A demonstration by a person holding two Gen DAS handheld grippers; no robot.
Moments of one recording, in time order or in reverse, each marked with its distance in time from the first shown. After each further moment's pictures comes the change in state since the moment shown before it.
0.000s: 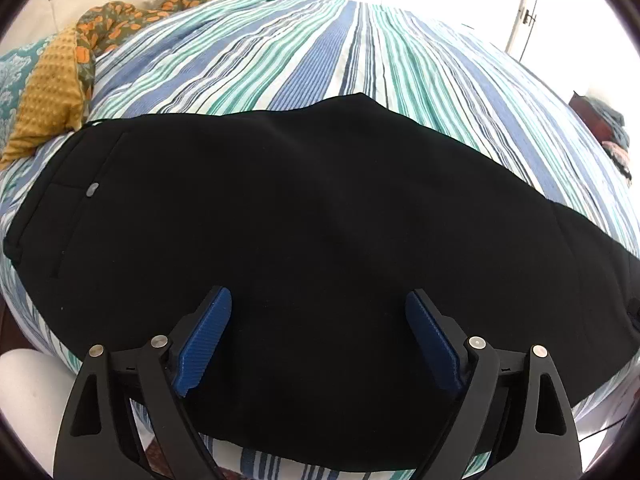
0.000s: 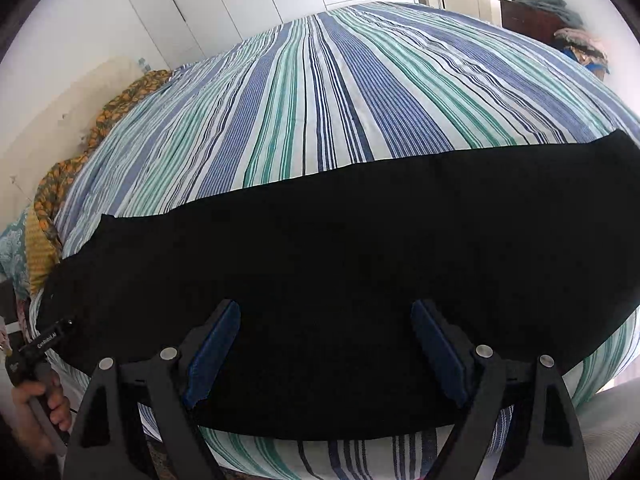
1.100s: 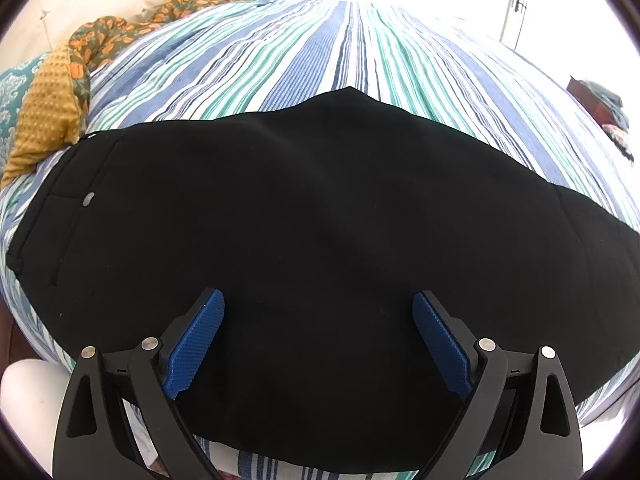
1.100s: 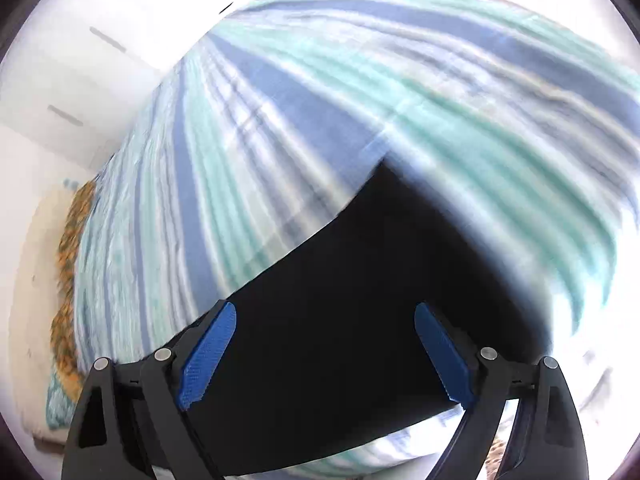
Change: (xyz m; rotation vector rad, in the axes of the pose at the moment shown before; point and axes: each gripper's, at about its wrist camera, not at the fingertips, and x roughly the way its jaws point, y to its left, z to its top) left arm 0.002 -0.005 -0.004 0.057 -0.008 0.024; right arm -0.074 -0.230 0.097 0.495 0.030 -0.103
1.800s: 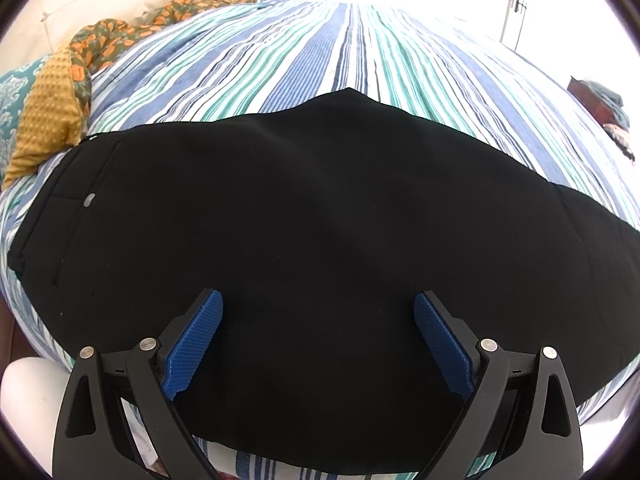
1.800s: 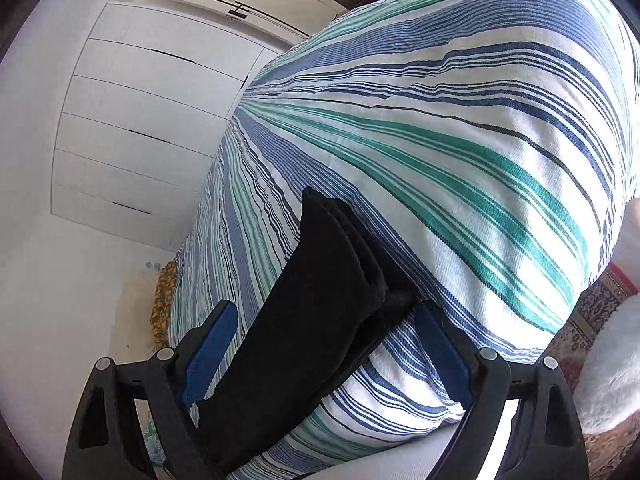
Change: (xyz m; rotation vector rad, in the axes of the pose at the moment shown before) left arm -0.001 -0.002 -0.001 0.002 -0.008 0.007; right arm -0.015 -0.093 -0.043 0.246 -0.108 0.419
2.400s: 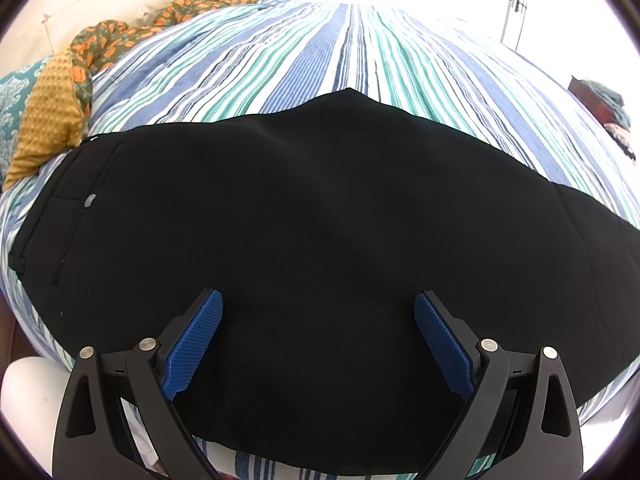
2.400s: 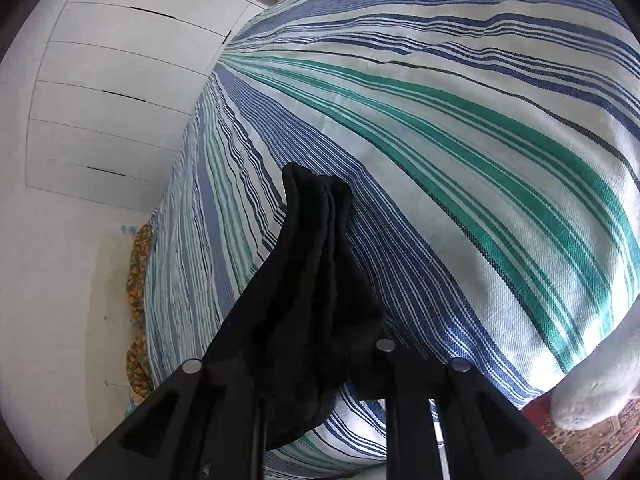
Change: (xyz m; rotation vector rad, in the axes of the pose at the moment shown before) left arm -0.003 0.000 0.000 -0.001 0.001 0.000; right arm 0.060 0.012 0.023 -0.038 0.185 -0.127
